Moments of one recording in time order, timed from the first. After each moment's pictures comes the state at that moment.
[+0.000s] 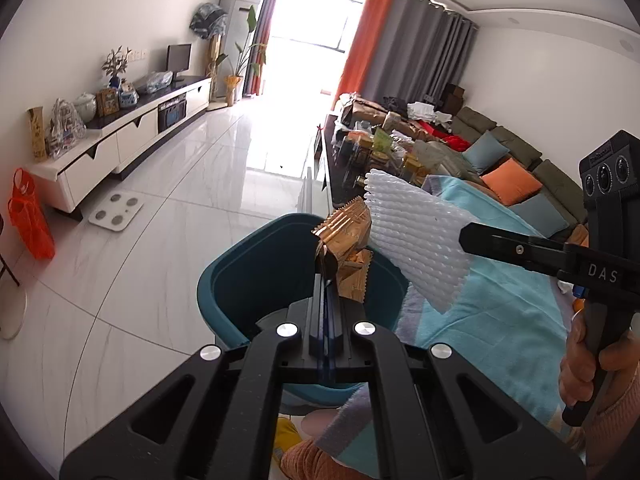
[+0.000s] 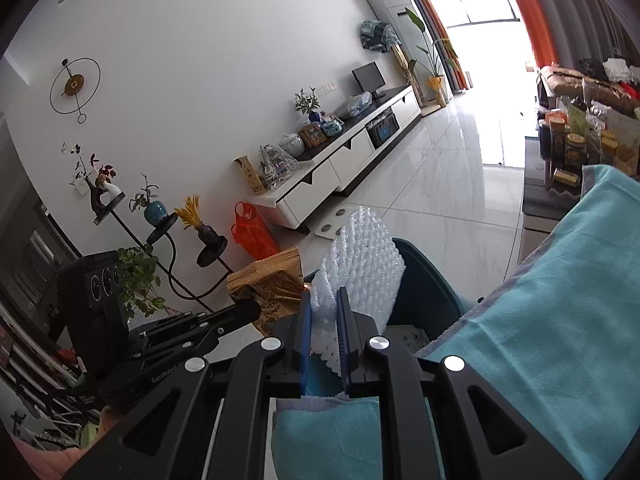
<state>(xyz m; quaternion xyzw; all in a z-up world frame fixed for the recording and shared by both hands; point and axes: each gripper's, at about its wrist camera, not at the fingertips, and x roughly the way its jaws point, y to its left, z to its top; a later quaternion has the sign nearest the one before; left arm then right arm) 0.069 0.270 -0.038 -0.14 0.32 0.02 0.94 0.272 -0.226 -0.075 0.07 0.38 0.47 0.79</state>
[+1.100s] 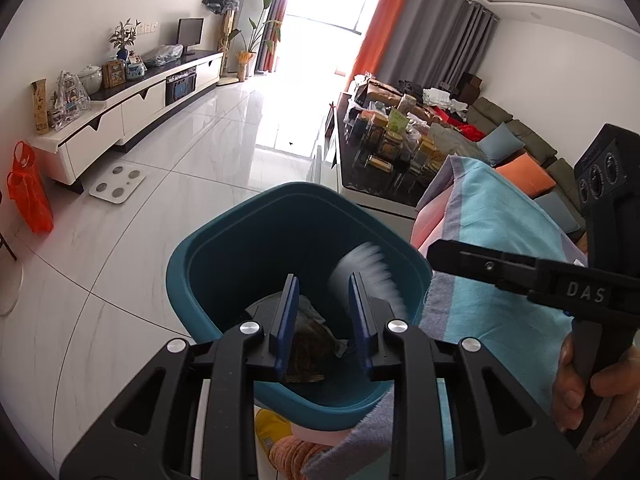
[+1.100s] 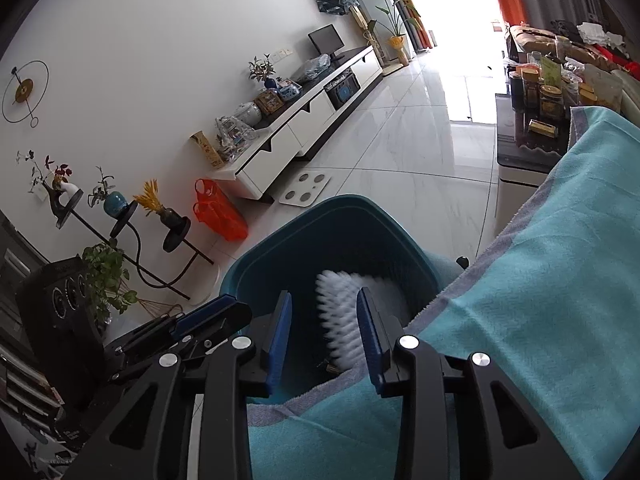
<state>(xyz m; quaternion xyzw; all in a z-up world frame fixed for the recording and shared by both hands) 0.129 0.245 -0.087 -0.16 0.35 0.03 0.92 0.298 -0.201 -0.116 0.05 0.46 0.41 0.79</state>
